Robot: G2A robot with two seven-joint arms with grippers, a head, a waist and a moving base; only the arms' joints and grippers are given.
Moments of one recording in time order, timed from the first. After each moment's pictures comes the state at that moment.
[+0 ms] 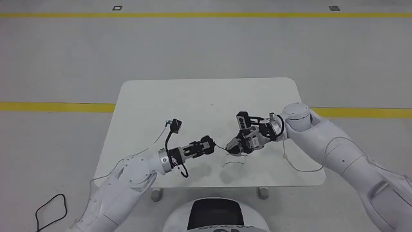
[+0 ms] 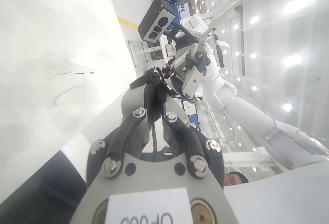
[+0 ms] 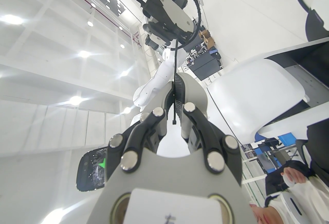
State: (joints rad) left arm 1.52 -1.08 -1.05 -1.59 -0.17 -0.34 -0.64; right arm -0.83 -0.97 0.50 -1.16 0.92 0.34 1.37
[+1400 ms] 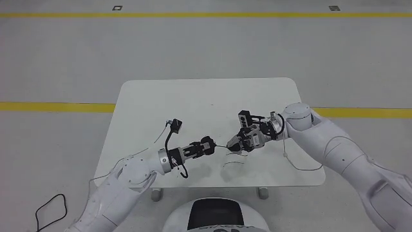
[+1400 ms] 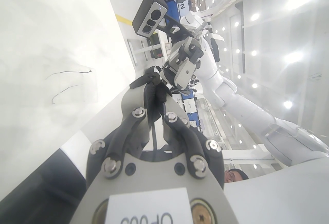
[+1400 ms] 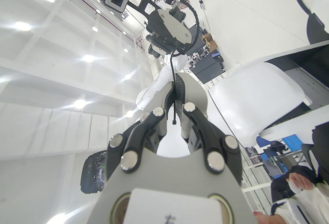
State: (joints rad) left arm 1.51 -1.07 -1.04 -1.60 -0.18 -0.34 -0.64; right arm -0.83 -0.98 0.49 -1.12 0.93 0.34 1.36
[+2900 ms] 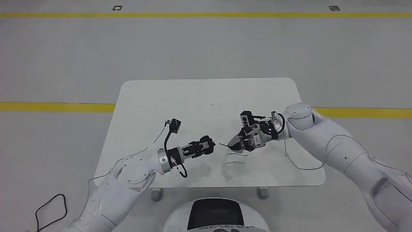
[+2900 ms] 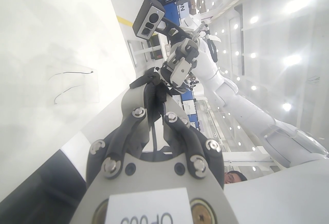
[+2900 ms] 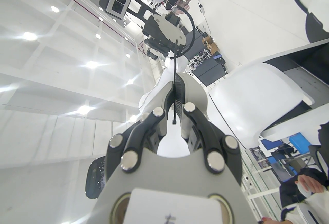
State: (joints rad) left arm 1.51 -1.06 -1.04 -1.60 -0.19 -0.34 -0.64; right arm -0.79 -0.96 0.41 -1.11 1.00 0.34 1.33
